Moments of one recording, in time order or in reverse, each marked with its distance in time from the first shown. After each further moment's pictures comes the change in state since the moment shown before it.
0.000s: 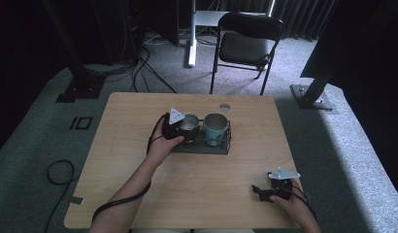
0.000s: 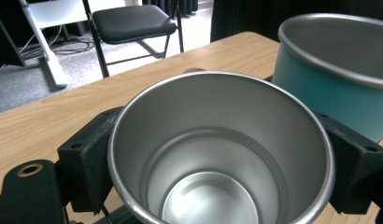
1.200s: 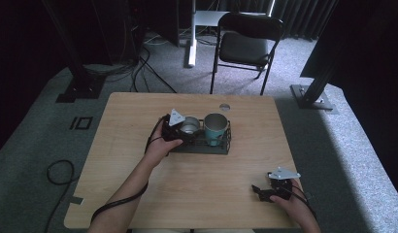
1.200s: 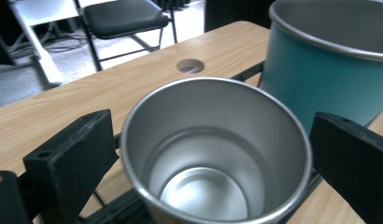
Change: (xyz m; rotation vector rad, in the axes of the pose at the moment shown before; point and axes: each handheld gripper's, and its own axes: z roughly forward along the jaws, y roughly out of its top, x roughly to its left) left arm 0.000 -0.003 -0.006 0.013 -0.035 0.017; right arm 0.000 0.000 0.000 0.000 0.000 0.000
